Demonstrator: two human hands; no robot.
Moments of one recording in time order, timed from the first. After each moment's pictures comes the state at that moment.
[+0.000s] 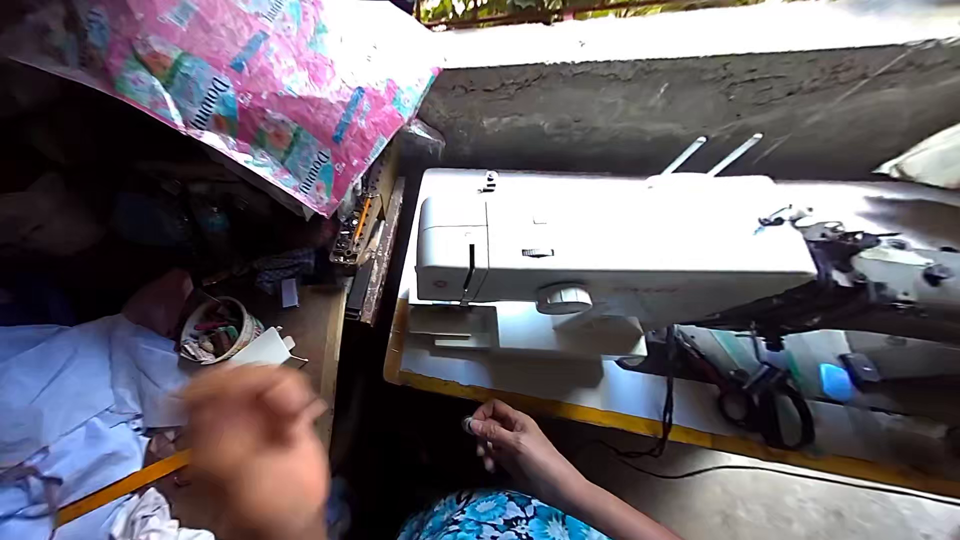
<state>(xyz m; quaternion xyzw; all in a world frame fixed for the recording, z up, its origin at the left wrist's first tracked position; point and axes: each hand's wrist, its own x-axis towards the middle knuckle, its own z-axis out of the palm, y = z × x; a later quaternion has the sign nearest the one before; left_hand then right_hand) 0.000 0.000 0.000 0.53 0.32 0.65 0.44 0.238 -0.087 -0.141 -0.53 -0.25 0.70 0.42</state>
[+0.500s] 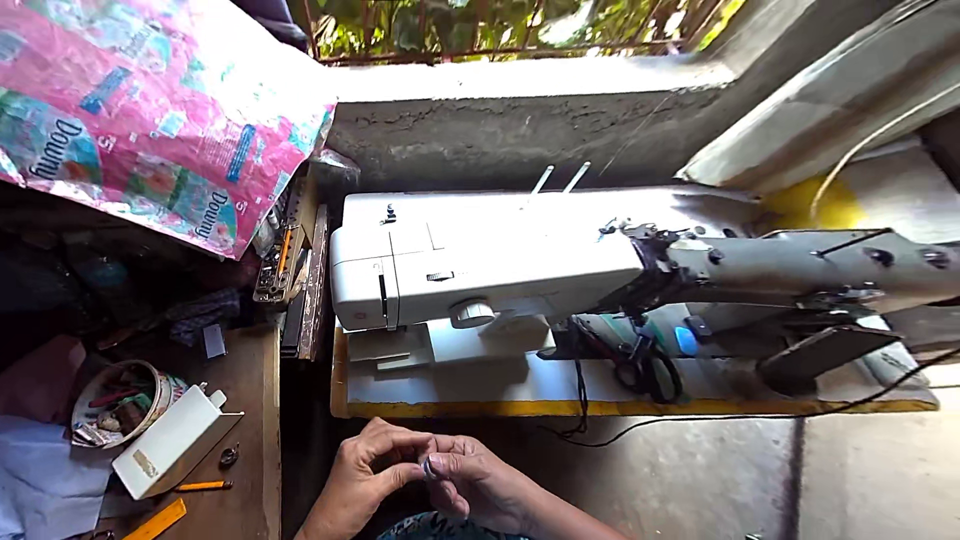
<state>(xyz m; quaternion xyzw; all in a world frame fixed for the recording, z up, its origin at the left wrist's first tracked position) 0.048 -0.008 -0.112 0.69 0.23 0.30 0.61 0.241 -0.098 -0.122 -0.29 -0.19 0.81 0.47</state>
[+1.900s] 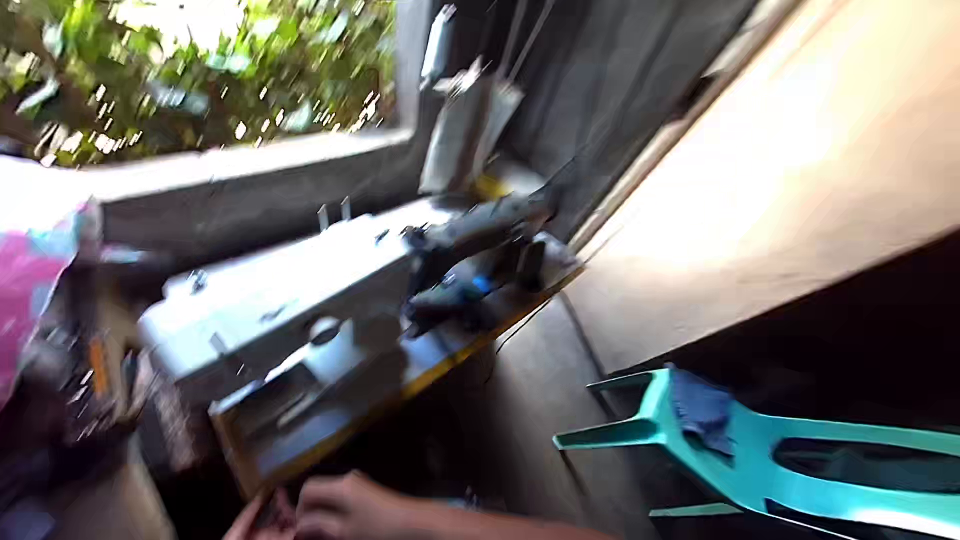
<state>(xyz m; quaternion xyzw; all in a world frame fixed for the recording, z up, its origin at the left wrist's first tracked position) 0.014 0.016 -0.138 0.16 0.31 0.21 0.91 0.164 -0.093 -0.104 -0.58 -0.55 0.36 0.48</state>
